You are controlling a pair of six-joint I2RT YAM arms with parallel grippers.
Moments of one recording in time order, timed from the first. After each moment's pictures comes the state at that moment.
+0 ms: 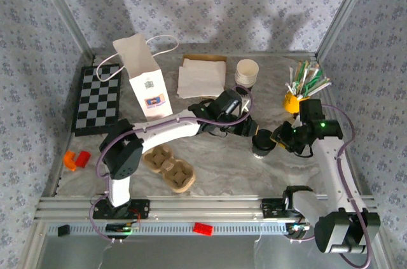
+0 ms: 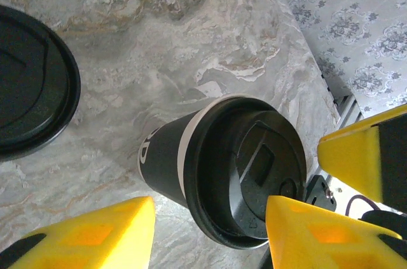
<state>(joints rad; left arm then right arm) -1.01 1.88 1.49 -0.33 0.32 -0.65 -0.03 0.99 0.91 -1.13 -0.34 0.57</state>
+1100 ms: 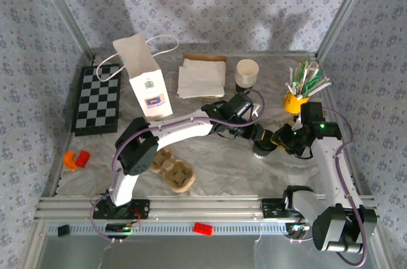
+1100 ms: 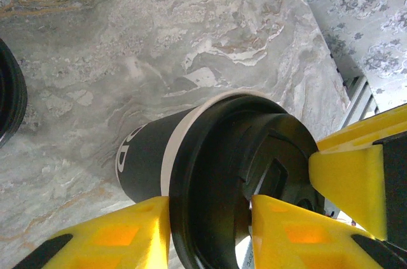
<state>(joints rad) -1.05 2.02 1.64 -0.41 0.34 -0.62 -0.06 0.99 0.84 -1.09 -0.35 0.53</state>
